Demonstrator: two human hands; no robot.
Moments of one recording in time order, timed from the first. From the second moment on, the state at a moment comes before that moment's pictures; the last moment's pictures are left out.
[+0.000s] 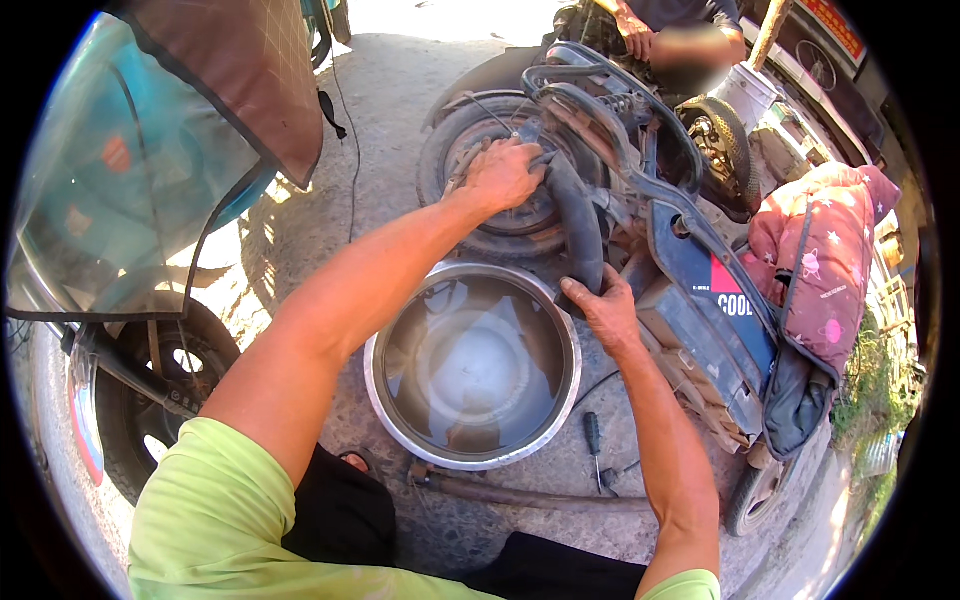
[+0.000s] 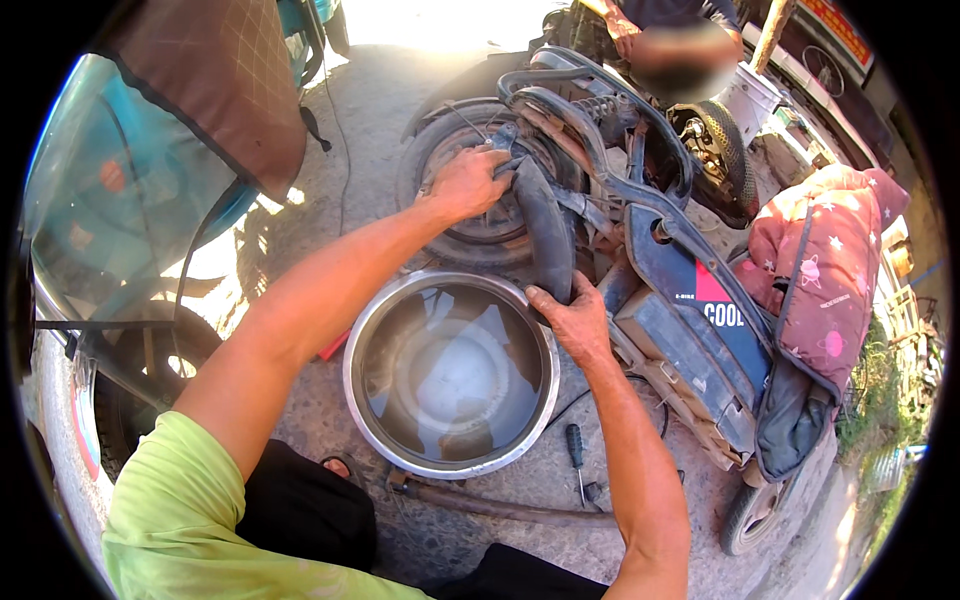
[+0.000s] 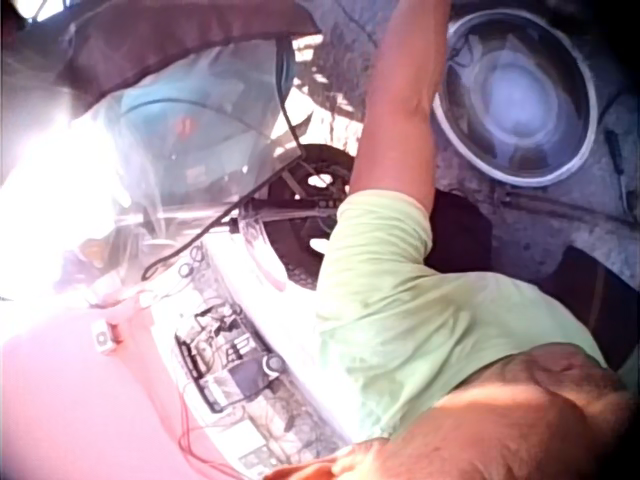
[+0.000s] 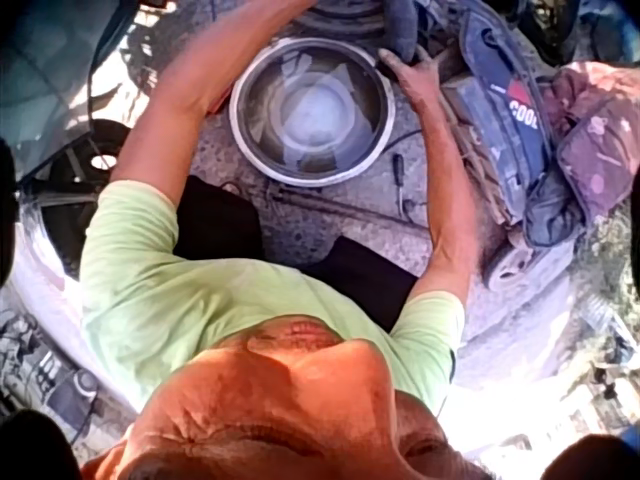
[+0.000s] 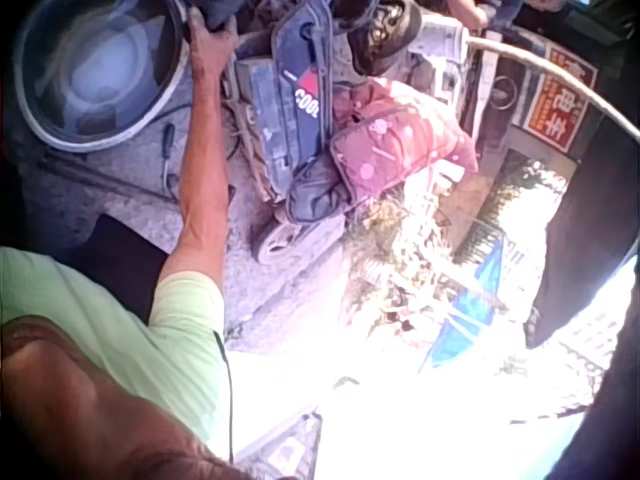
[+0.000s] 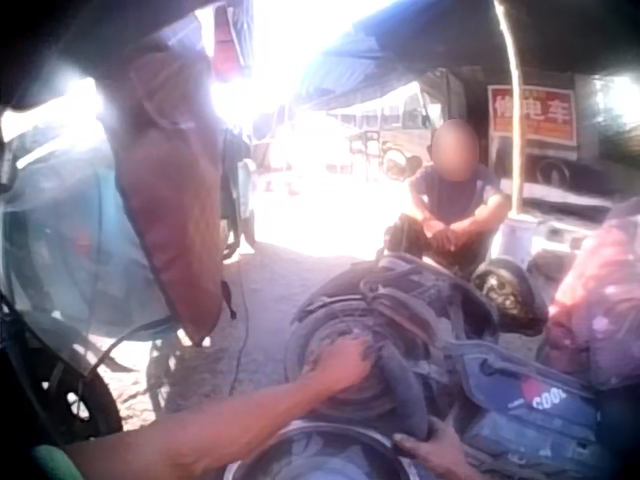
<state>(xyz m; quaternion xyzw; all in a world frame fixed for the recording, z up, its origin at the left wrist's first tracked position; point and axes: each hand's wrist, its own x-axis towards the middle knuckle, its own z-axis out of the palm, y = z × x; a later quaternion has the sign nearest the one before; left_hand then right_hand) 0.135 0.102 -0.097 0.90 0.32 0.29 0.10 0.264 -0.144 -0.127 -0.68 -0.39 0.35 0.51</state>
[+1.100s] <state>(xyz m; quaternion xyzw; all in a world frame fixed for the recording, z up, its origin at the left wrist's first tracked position) 0.076 0.077 -0.147 0.95 0.24 0.18 -0.05 0.280 -0.144 -0.172 -0.59 -0.27 0.44 0.61</state>
